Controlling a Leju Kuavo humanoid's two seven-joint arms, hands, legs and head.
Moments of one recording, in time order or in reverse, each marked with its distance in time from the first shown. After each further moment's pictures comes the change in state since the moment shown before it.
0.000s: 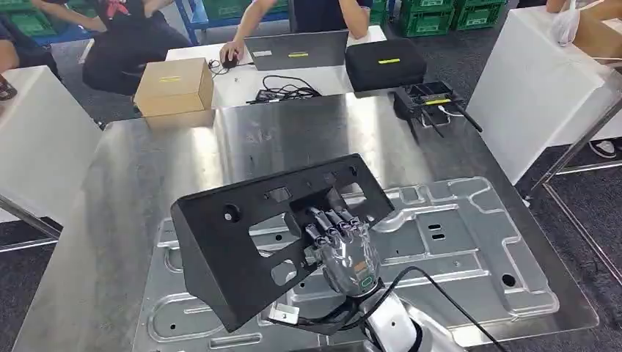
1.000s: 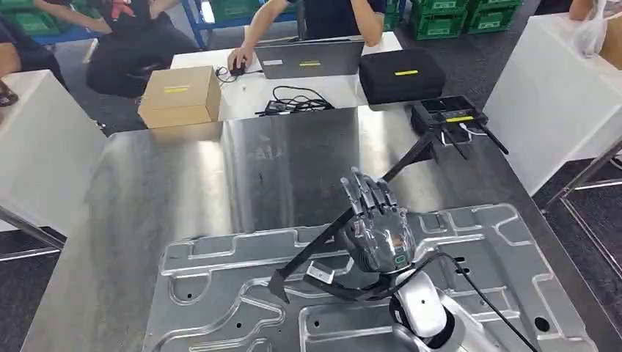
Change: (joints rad) left arm 0.039 0.014 0.013 -0.001 0.012 0.009 -0.079; right arm -0.002 -0.118 -0.108 -0.067 -0.144 0.180 0.069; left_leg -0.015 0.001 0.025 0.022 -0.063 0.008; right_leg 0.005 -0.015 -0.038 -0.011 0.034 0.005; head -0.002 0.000
